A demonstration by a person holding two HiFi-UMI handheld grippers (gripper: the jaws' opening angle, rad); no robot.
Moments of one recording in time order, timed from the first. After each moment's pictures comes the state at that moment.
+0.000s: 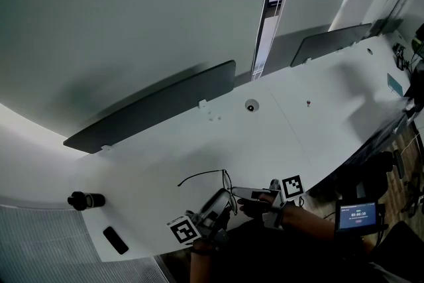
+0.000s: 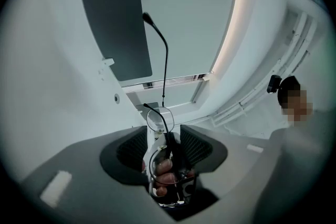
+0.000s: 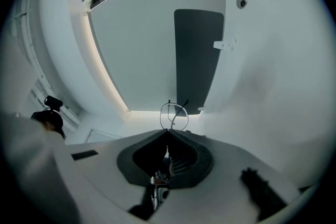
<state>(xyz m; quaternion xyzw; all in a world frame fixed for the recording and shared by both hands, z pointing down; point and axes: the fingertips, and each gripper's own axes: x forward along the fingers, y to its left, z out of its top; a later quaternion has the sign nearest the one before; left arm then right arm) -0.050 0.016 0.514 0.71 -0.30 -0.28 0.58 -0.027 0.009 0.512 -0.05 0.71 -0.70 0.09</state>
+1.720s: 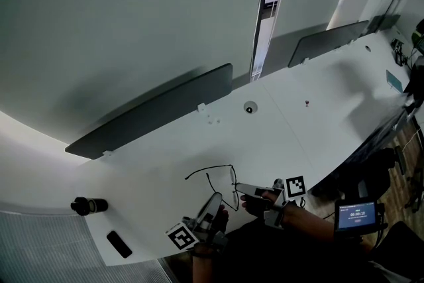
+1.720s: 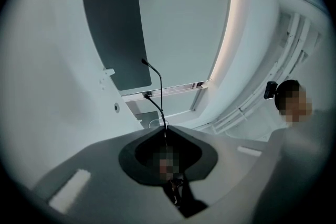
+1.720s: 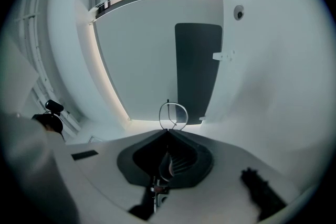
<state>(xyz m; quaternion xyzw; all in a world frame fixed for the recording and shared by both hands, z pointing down) -0.068 0.014 0.505 0.69 -0.32 -0.32 0.56 -0.009 -0.008 0.515 -0.08 0.70 -0.69 0.14</state>
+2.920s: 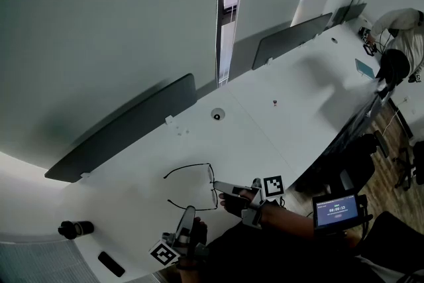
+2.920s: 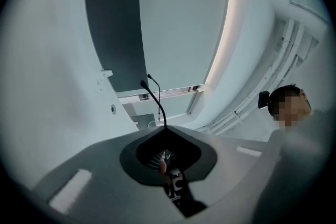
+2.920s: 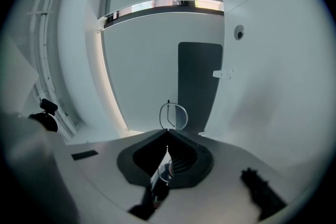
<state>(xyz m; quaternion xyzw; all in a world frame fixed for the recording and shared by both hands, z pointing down) -0.073 0.021 0.506 0.69 -0.32 -0.35 0.55 0.016 -0.035 0.518 -0.14 0.71 -0.67 0.18</state>
